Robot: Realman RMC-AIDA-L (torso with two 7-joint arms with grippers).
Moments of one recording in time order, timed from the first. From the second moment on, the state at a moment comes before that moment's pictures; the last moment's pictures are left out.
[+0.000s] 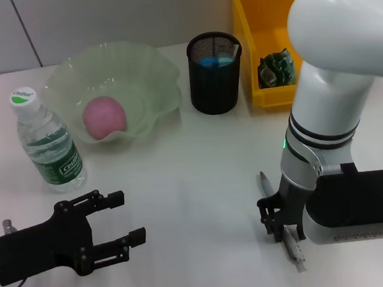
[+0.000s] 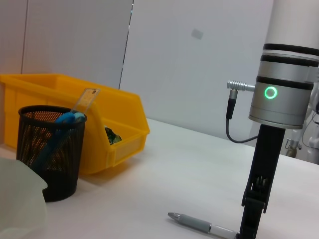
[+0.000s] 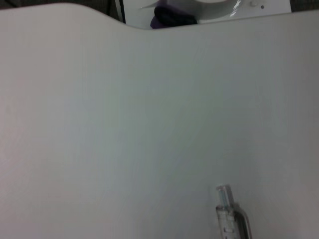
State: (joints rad) left arm -0.47 -2.07 0.53 0.45 2.13 1.68 -1.04; right arm 0.81 2.09 -1.84 -1.12 -2.57 -1.62 0.75
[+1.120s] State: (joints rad) left arm -0.47 -2.07 0.53 0.45 2.12 1.69 -1.04; right arm 0.83 2.09 -1.84 -1.10 -2.56 -1.61 0.72
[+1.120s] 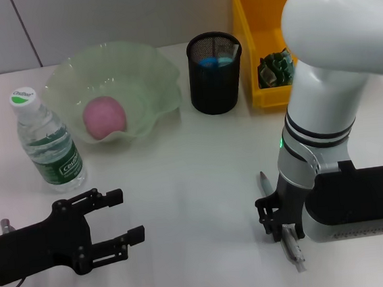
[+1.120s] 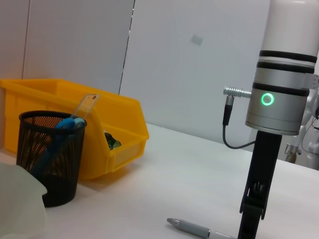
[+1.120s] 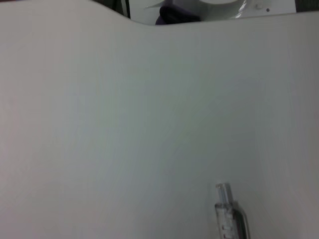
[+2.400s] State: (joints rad) left arm -0.46 -2.07 0.53 0.45 2.10 1.69 -1.04; right arm 0.84 2.09 -1.84 -1.07 -2.56 -1.61 0.70
